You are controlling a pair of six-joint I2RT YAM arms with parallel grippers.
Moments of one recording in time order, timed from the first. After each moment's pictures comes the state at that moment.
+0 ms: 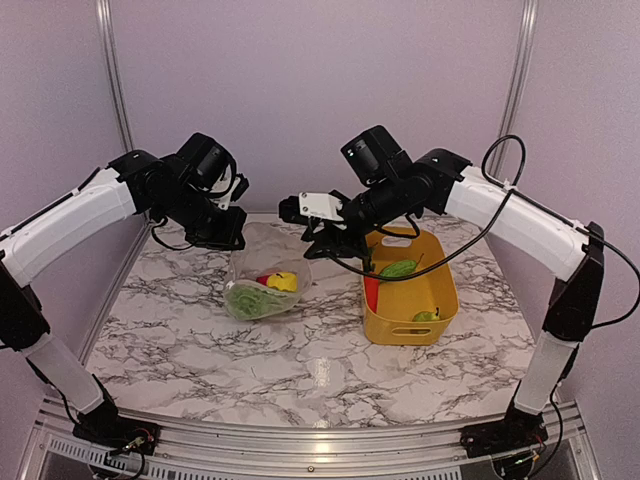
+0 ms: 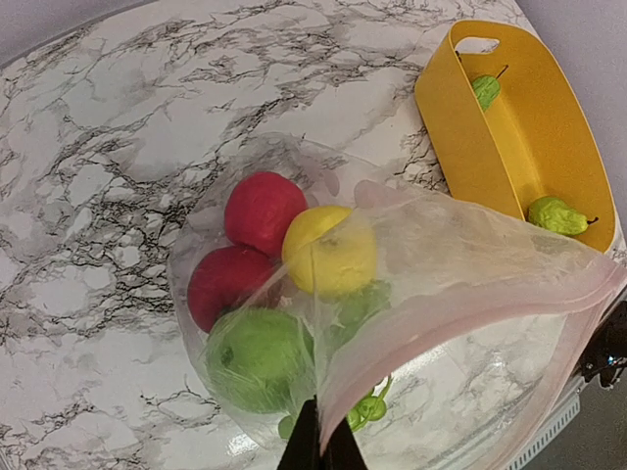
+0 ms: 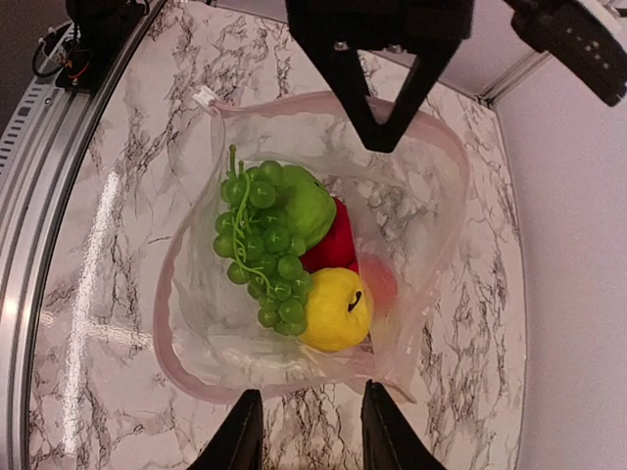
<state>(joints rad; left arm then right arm) -0.71 1.59 1.65 -1.04 0.00 -0.39 0.89 1.81 1.90 -0.90 -0.33 -0.79</state>
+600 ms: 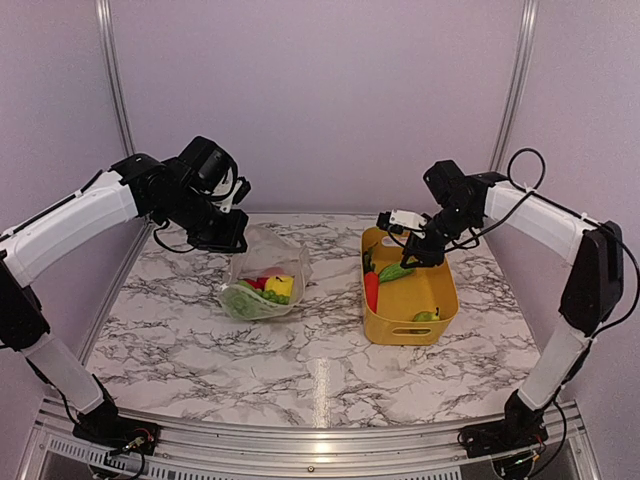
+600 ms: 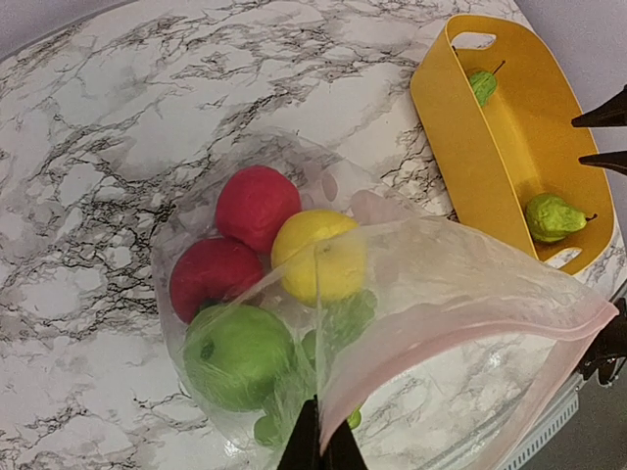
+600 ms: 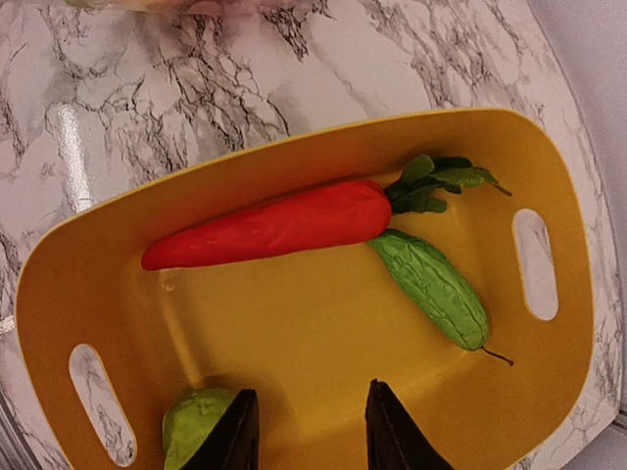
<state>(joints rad) -0.71 1.59 1.62 -1.01 0.02 -0.39 0.41 1.70 1.54 -0.95 -0.29 -0.81</state>
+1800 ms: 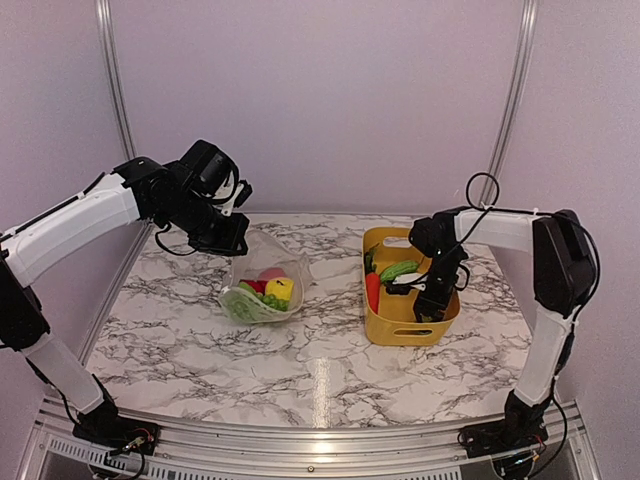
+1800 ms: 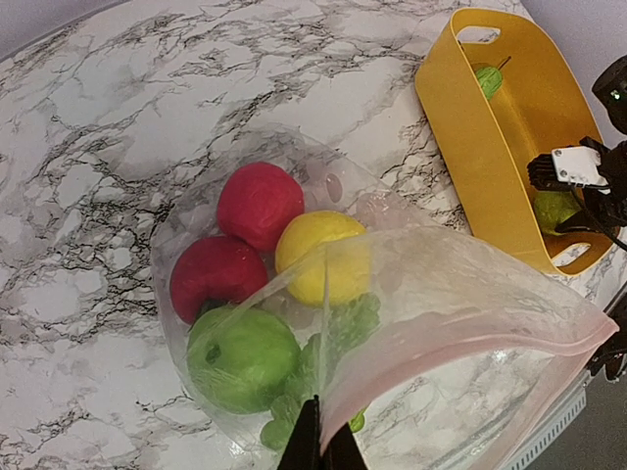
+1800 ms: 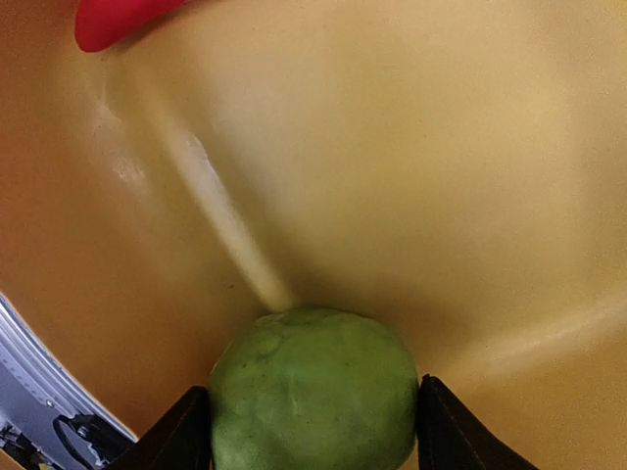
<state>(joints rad) -0.71 1.59 1.60 -0.99 0.02 -0.38 0.40 1.89 1.37 -1.17 -0.12 -0.66</state>
